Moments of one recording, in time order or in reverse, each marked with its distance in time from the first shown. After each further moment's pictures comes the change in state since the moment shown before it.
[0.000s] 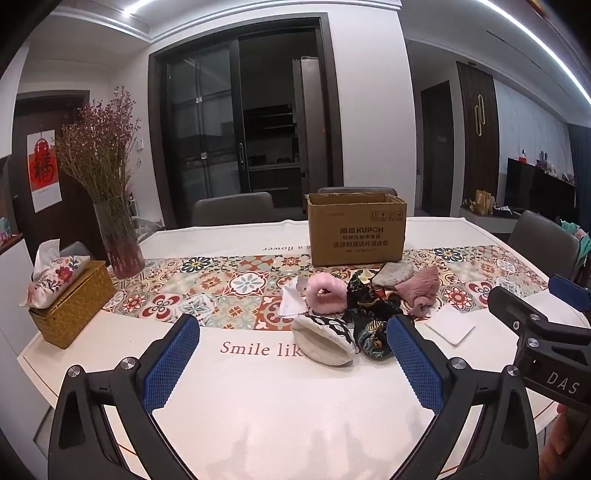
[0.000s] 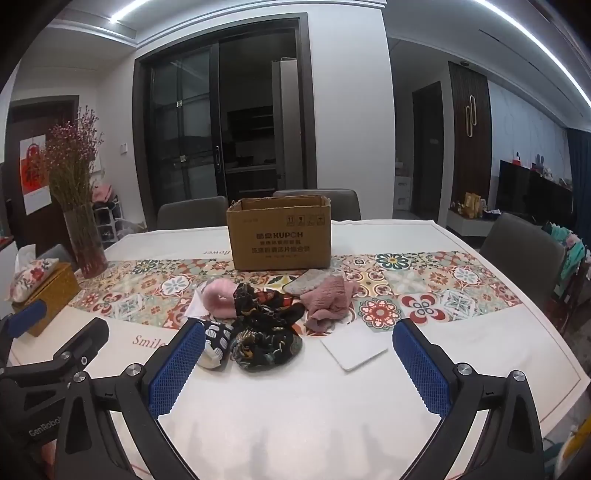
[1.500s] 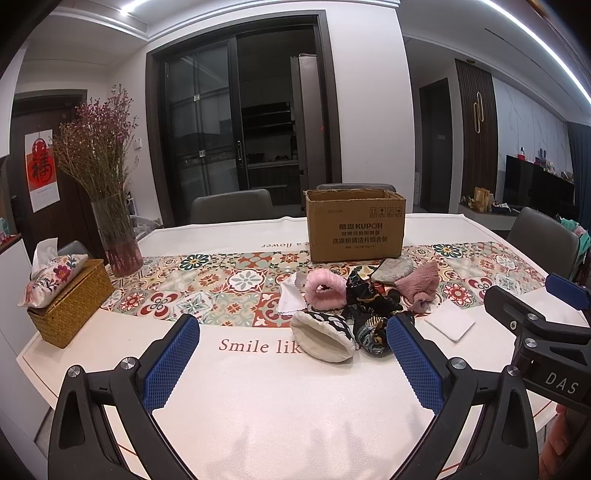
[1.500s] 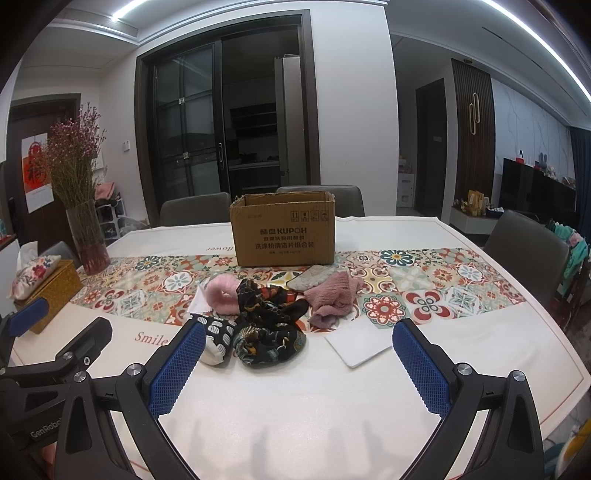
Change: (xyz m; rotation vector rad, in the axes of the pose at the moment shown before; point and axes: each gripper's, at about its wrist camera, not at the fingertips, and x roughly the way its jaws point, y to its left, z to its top) left arm 0.004 0.000 -0.001 0.001 0.016 -0.009; right arm 0.003 0.004 -0.003 0.000 0.006 0.011
